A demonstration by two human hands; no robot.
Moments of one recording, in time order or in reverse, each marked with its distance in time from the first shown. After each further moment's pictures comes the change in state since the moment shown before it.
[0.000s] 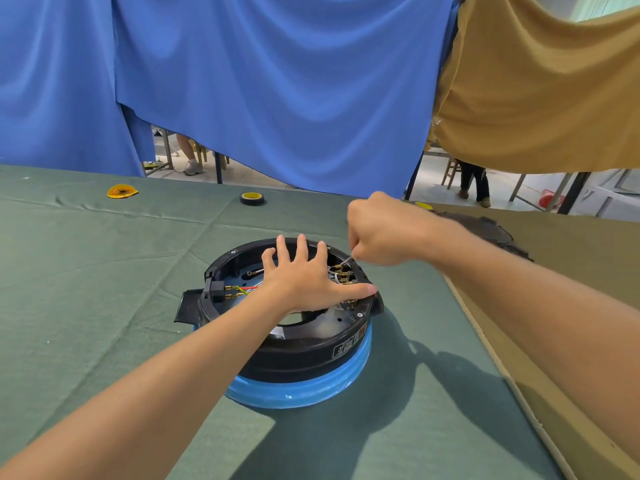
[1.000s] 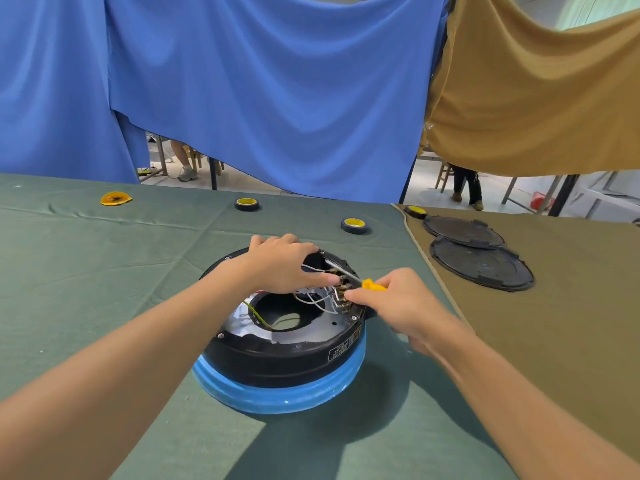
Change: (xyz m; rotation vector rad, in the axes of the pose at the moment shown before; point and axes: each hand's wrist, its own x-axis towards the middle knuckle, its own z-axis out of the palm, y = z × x) left_hand 0.018 -0.028 -0.030 0.162 0.034 0.191; right_hand -0.046 0.004 0.087 1.087 0.110 0.558
